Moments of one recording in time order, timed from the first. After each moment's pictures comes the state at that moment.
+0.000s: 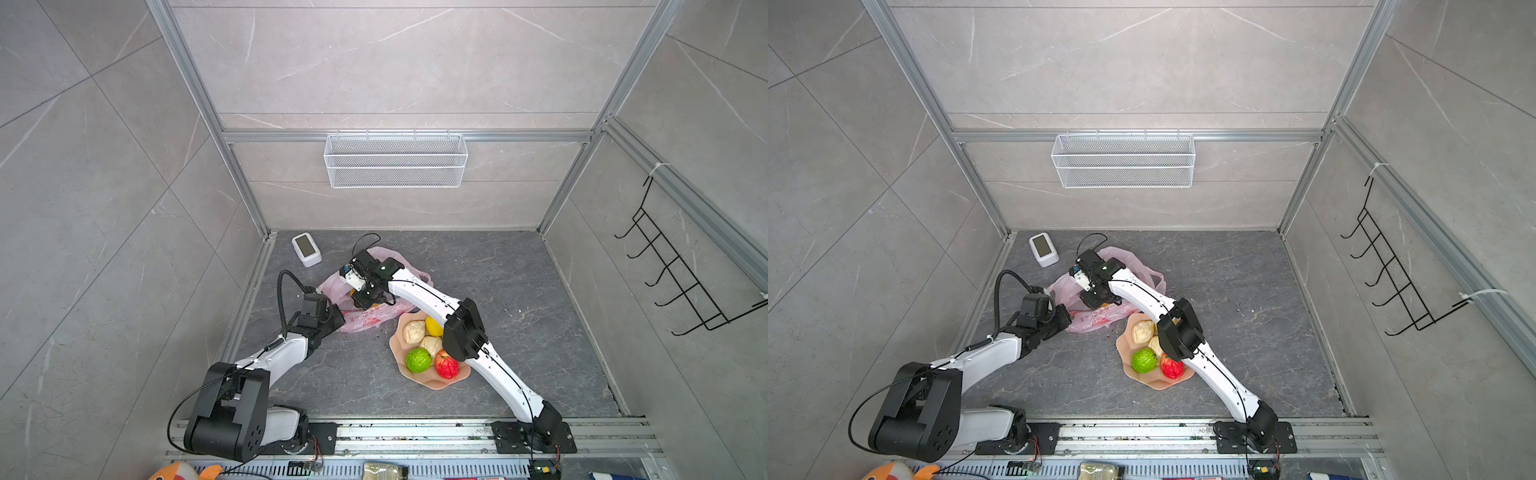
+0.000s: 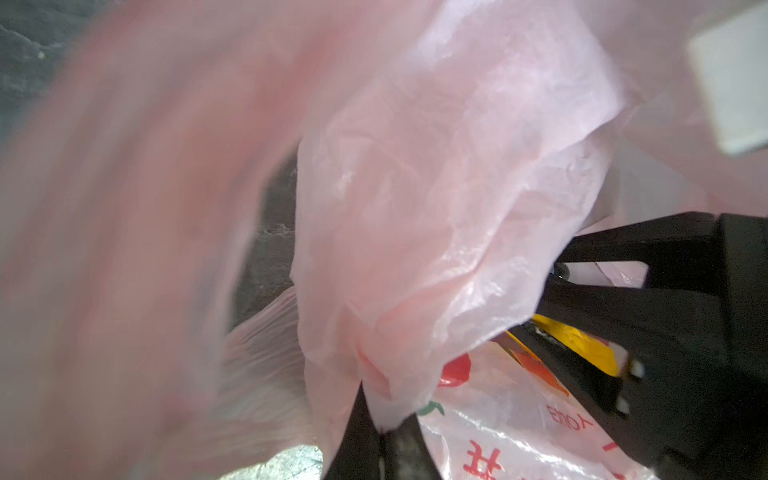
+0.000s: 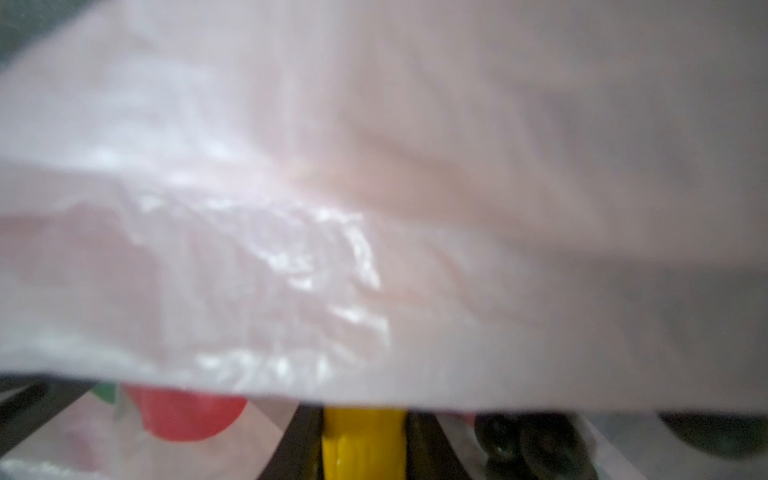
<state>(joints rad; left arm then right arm) -0.22 1.32 0.53 -0.01 0.06 -0.69 0.84 2.67 2.59 -1.03 -0.16 -0.10</state>
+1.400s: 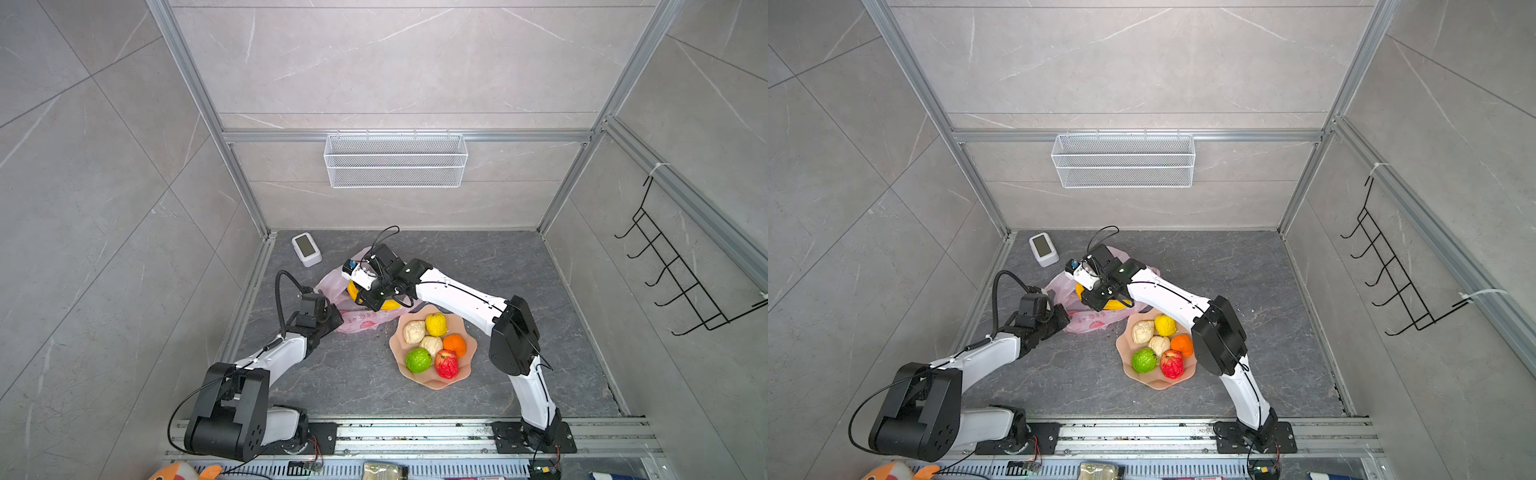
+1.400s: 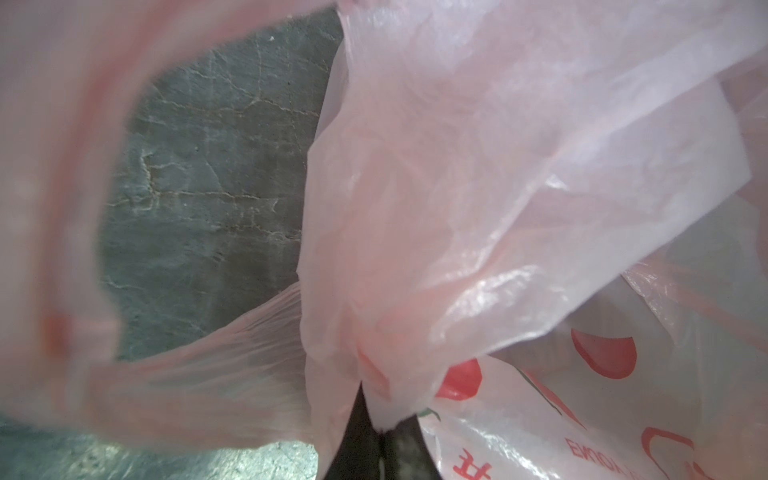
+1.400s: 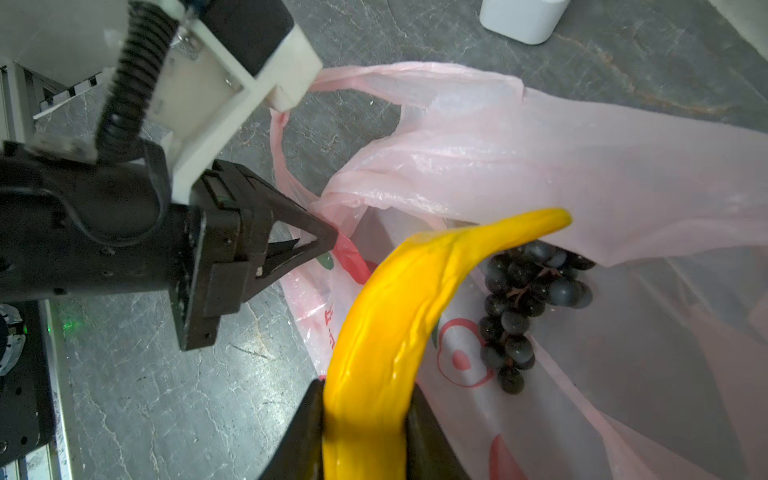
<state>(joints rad) -0.20 1.32 0.53 -0.01 0.06 -0.69 0.87 2.14 1.95 -0.70 -0.23 -0.18</state>
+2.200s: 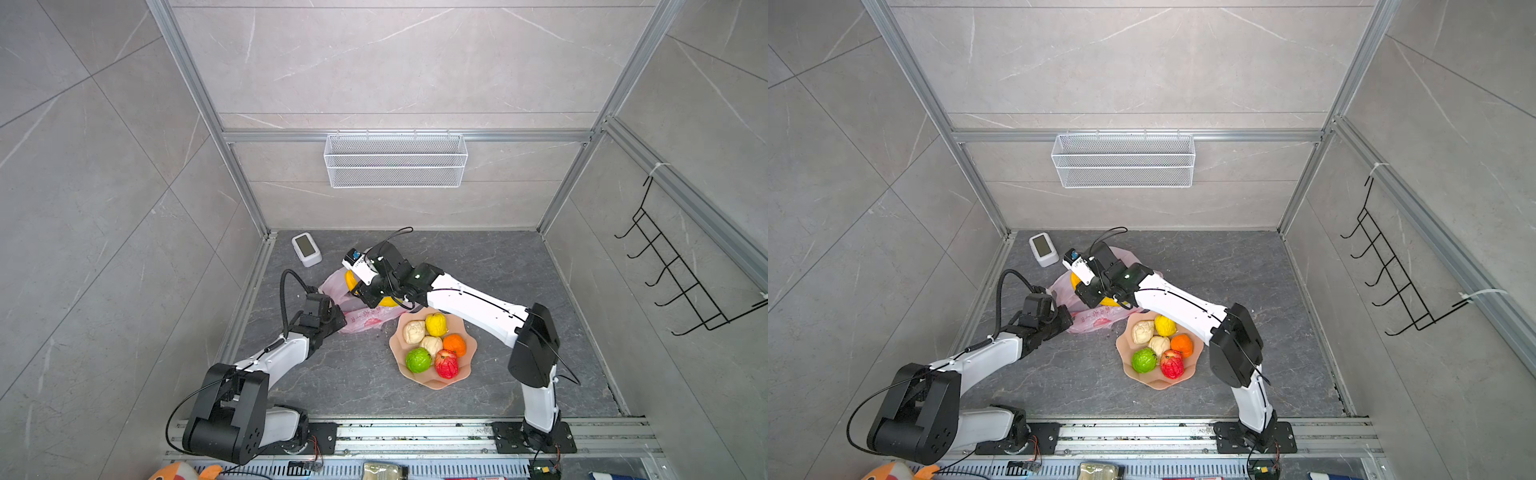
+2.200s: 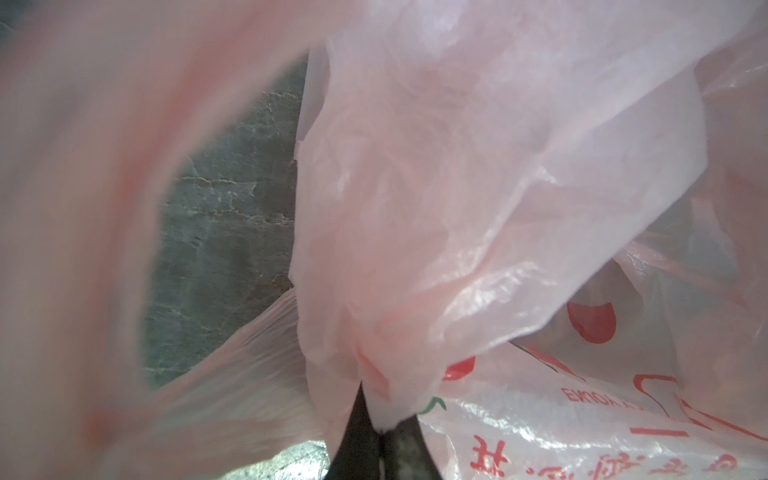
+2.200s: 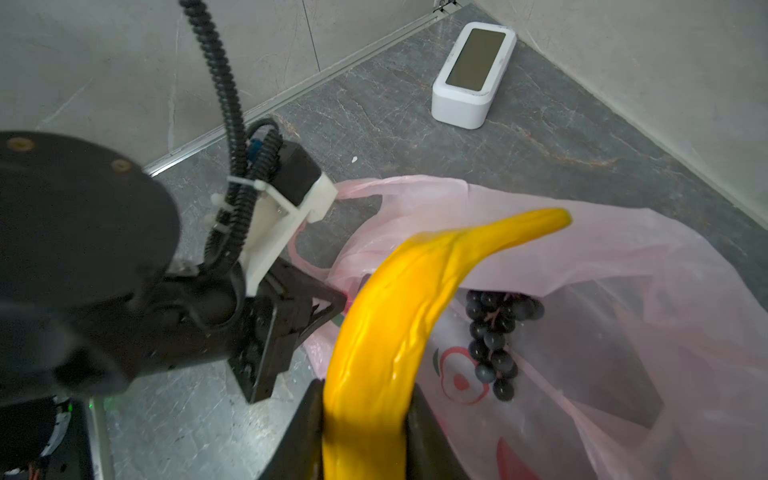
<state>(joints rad) -0.25 1.31 0.54 -0.06 0.03 -0.68 0.92 1.93 1.78 -0.55 -0.11 -0.02</state>
